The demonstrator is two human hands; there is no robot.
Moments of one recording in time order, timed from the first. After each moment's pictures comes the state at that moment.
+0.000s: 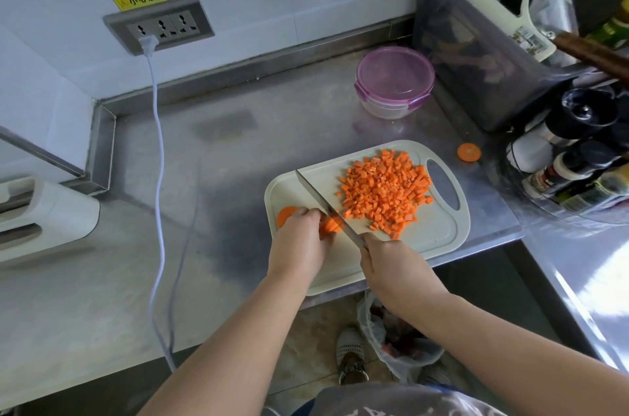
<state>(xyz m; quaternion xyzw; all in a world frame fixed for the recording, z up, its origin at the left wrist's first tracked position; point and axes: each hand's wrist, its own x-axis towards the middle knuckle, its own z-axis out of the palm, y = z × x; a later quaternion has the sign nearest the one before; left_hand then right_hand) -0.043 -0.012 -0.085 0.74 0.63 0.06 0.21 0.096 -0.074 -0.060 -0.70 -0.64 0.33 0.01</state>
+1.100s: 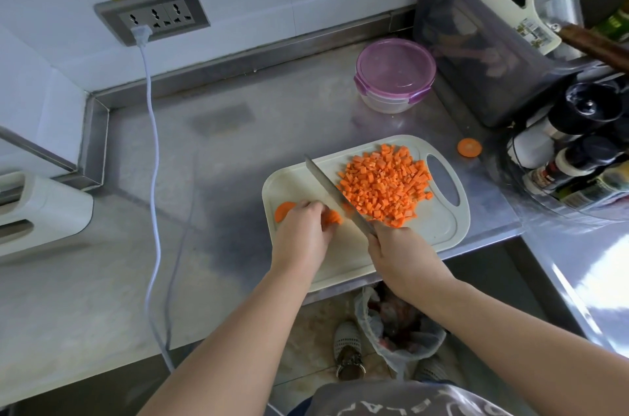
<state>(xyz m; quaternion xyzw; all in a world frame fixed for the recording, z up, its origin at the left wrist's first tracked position) -0.039 -0.006 -0.099 0.73 0.63 0.11 0.24 0.107 -0.066 -0.063 -0.71 -0.63 0.31 0.06</state>
